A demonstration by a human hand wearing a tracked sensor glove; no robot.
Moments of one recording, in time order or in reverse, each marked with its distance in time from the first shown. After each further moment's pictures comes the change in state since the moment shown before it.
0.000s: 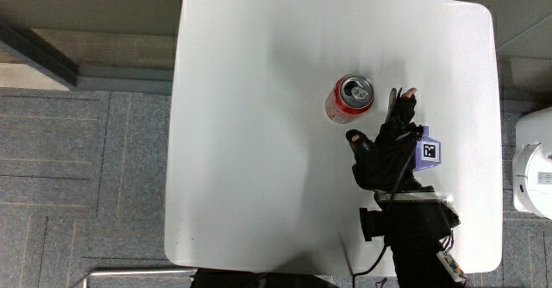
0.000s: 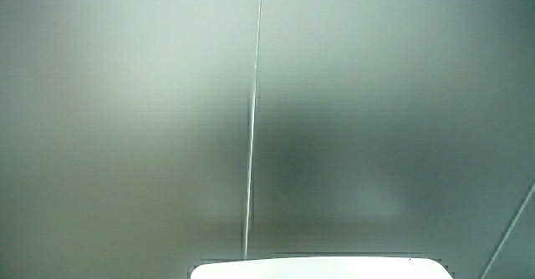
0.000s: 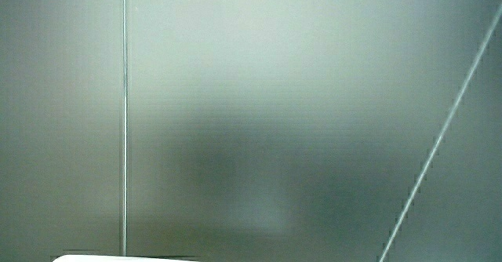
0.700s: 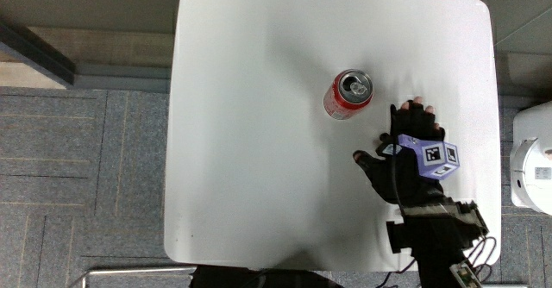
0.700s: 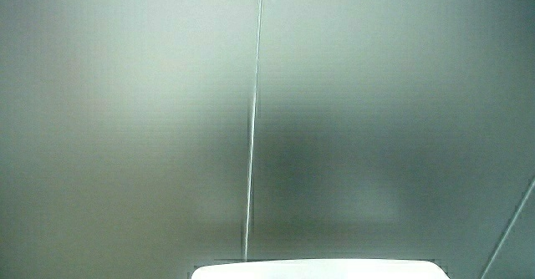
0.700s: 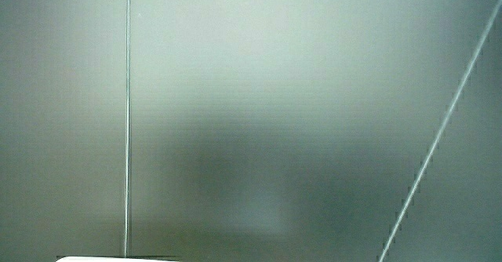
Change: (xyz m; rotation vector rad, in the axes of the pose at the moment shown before) arm -0.006 -0.012 0.023 -0.149 -0.609 -0.108
